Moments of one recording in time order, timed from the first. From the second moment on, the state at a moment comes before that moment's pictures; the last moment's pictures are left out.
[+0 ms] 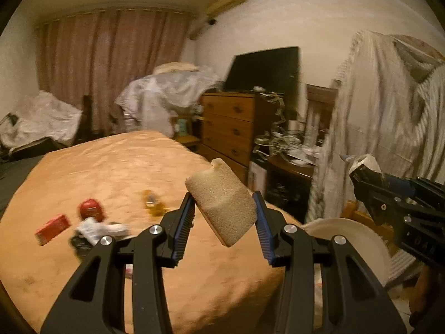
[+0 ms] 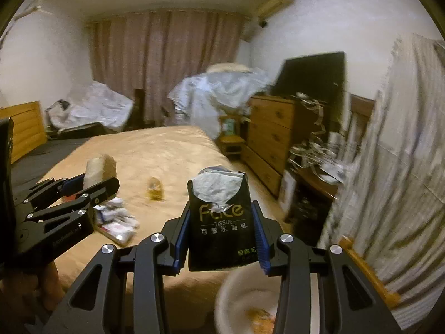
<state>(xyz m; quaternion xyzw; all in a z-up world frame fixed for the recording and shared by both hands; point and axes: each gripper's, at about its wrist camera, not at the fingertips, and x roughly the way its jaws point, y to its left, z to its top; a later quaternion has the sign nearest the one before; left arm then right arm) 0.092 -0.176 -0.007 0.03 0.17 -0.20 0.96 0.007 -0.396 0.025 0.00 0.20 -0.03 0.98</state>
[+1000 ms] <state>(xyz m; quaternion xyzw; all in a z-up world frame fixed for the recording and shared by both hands) 0.146 -0.360 -0.103 0.12 0.39 -0.36 0.84 0.071 -0.607 -0.096 0.10 0.49 -0.04 0.87</state>
